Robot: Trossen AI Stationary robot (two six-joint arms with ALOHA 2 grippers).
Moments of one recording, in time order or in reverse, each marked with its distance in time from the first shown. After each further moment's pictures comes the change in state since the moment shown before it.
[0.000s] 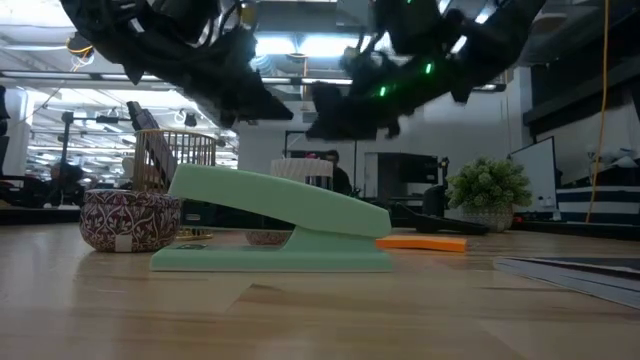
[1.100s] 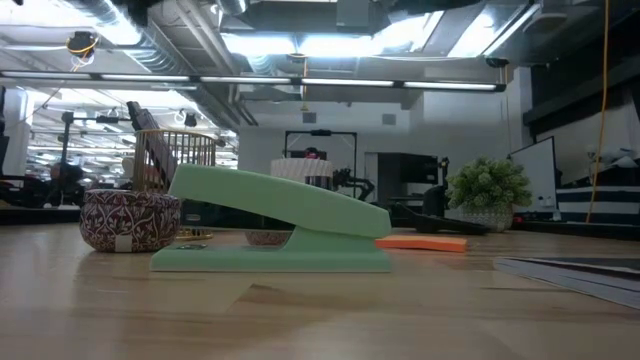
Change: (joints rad) left arm -0.001 -0.906 0.000 -0.444 0.001 0.201; right arm 0.138 -0.736 0.000 -0.515 0.330 -0.483
